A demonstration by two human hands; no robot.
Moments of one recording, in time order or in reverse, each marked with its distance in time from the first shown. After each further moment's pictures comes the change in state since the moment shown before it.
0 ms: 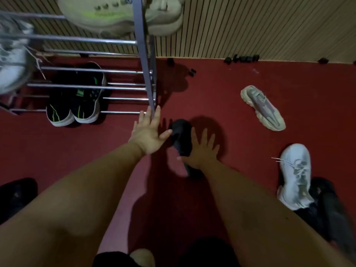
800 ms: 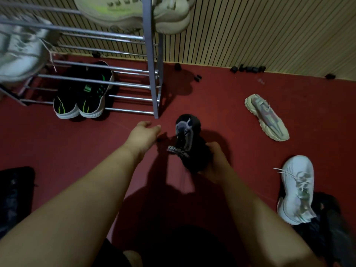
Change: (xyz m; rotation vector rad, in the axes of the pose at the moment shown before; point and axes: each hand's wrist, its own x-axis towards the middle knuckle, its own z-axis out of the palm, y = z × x) left_hand -0.032 0.019 0.006 -0.767 0.221 -0.396; right_hand -0.034 0.025 -0.016 1.652 -0.352 0.081
